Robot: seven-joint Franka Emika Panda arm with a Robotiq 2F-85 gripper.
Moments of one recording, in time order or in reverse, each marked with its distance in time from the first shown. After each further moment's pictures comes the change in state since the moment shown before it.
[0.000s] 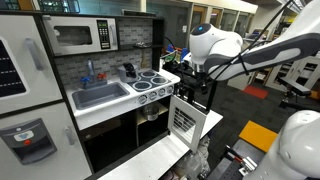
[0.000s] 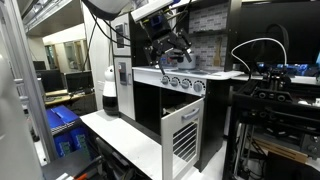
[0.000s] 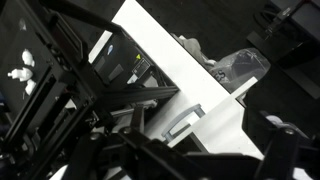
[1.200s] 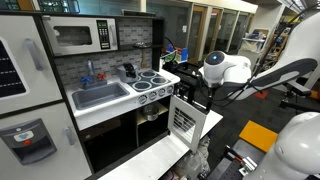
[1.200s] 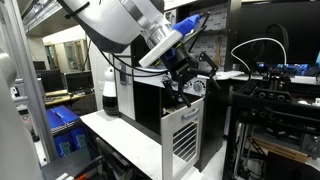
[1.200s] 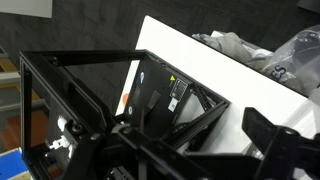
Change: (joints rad) arm -0.127 0.033 -0.155 -0.217 -0.429 0.332 0.504
